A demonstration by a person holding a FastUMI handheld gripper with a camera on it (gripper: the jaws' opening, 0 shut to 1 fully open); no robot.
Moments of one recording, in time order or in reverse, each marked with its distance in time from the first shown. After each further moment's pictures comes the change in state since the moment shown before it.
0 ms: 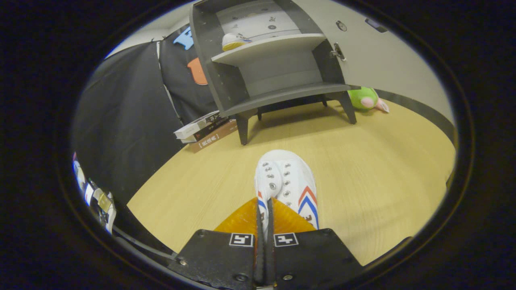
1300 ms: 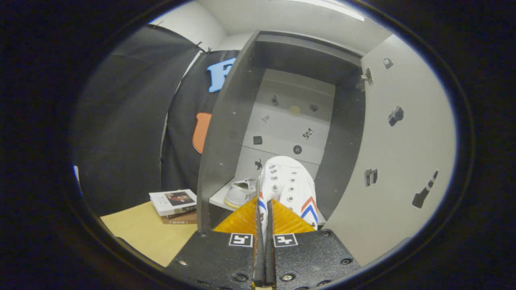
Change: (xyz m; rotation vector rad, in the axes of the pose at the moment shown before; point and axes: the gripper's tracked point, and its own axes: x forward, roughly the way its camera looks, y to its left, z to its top) arm -0.094 0.093 0.441 -0.445 -0.412 -0.183
